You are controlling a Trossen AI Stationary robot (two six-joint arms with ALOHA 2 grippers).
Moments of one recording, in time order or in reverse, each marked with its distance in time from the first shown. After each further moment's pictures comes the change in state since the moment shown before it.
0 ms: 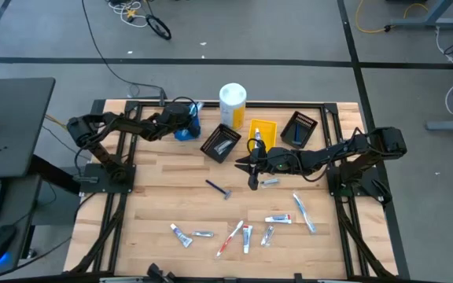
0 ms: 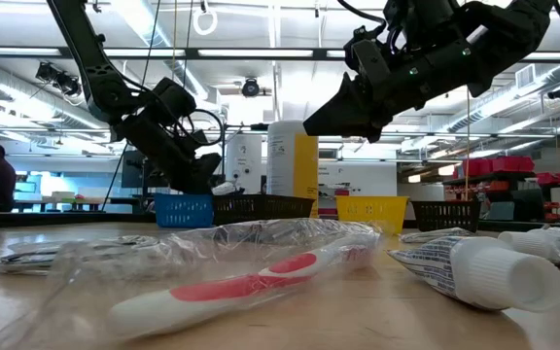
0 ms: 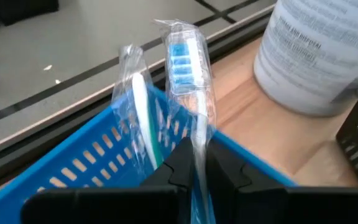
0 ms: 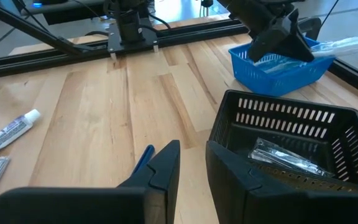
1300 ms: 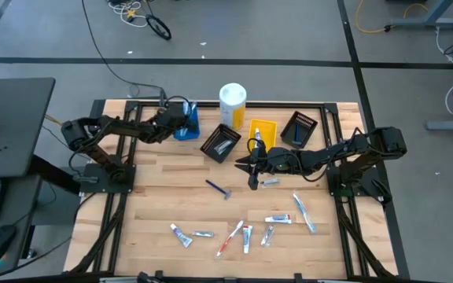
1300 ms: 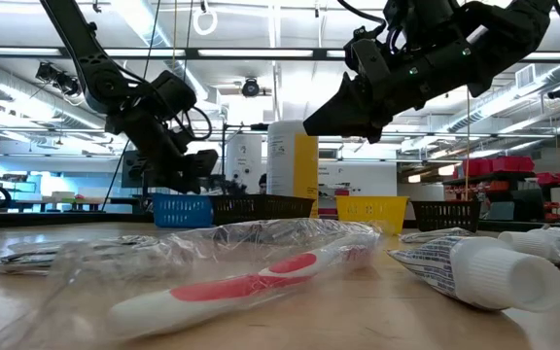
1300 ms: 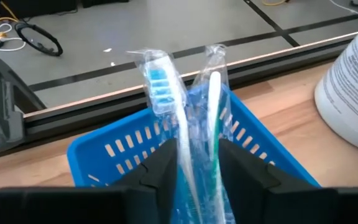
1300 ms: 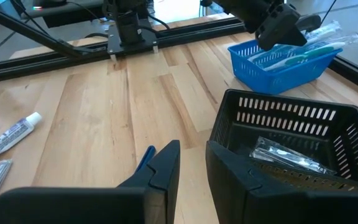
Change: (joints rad) left arm -0.064 -0.067 -0.008 -0.118 -0.282 -0.233; right arm 0.000 0.000 0.000 0.001 0.001 0.021
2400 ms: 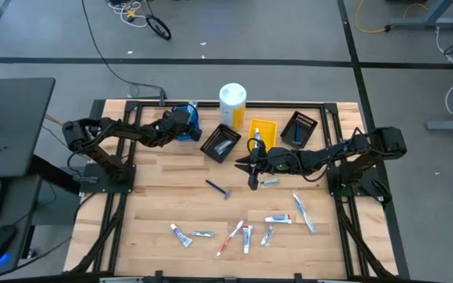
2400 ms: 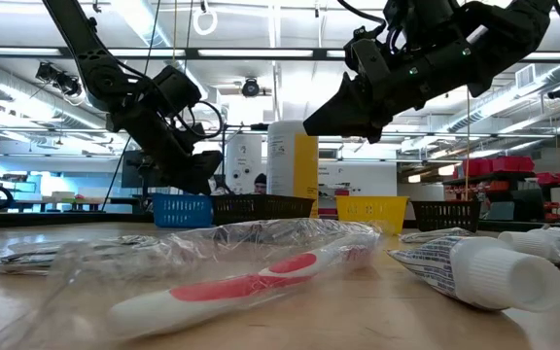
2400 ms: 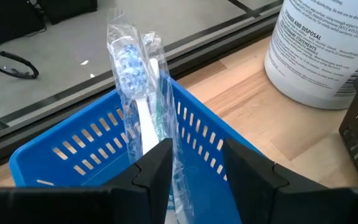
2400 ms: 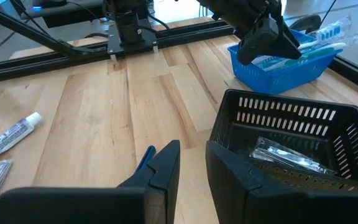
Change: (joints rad) left arm -0.081 0.002 0.000 -0.002 0.028 0.122; right arm 0.000 0.000 0.000 0.000 0.000 0.000
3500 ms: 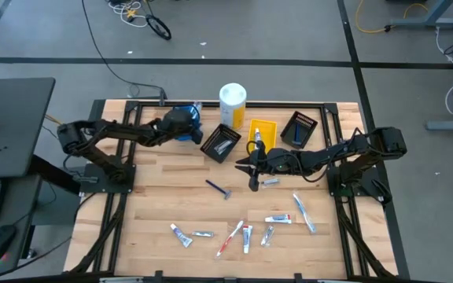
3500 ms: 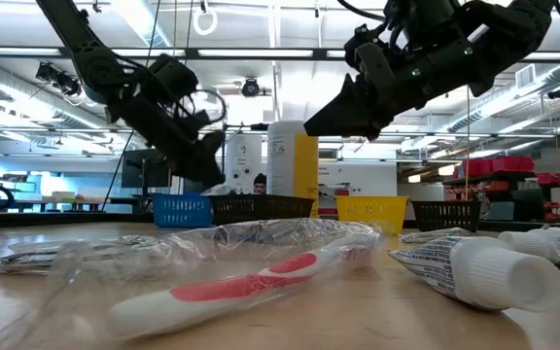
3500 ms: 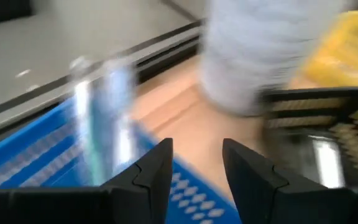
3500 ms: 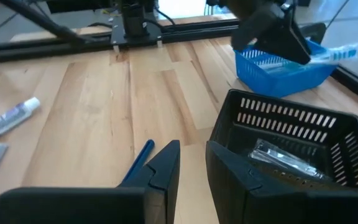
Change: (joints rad) left arm -0.004 -0.071 0.000 0.026 0.221 0.031; right arm 0.005 0.000 0.000 -0.011 0.000 -0.086
